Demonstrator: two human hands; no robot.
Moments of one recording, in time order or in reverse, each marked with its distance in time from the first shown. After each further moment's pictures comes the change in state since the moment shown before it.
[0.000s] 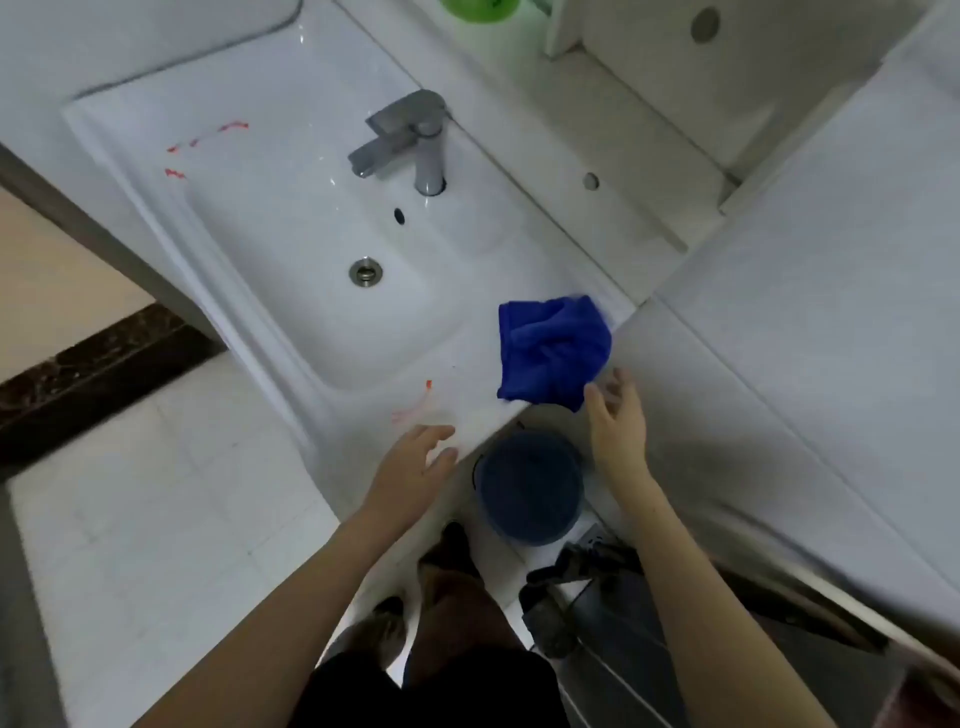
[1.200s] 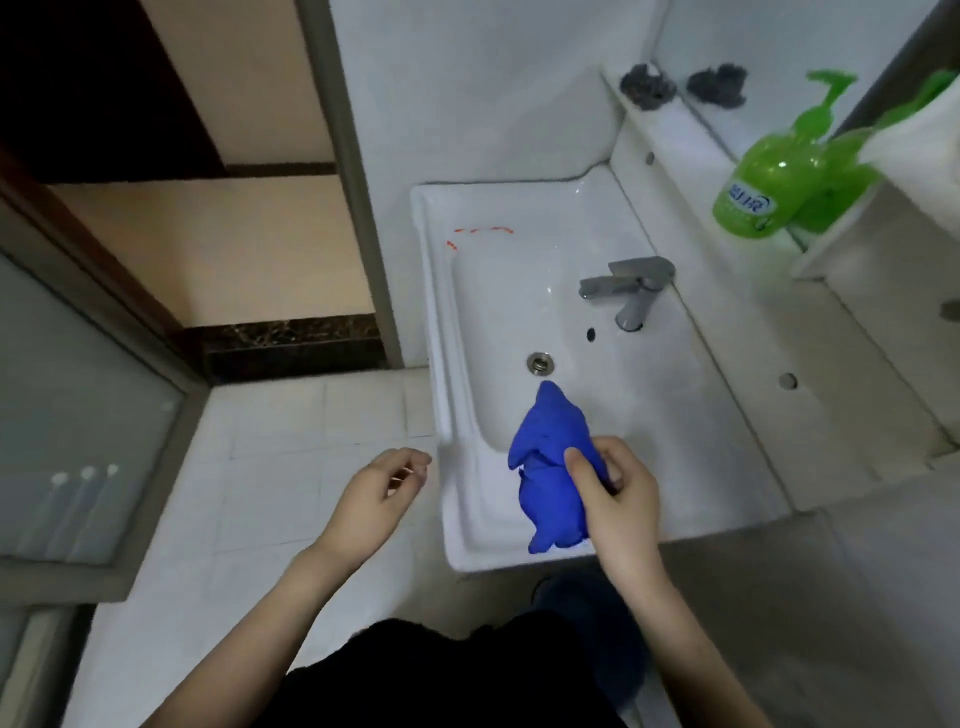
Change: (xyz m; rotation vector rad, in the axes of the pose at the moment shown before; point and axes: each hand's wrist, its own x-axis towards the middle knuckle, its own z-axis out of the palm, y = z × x) left_hand -0.103 -0.020 -0.128 -0.282 0.514 -0.188; right_hand -0.096 -0.144 0.070 0.128 -0.555 -0.484
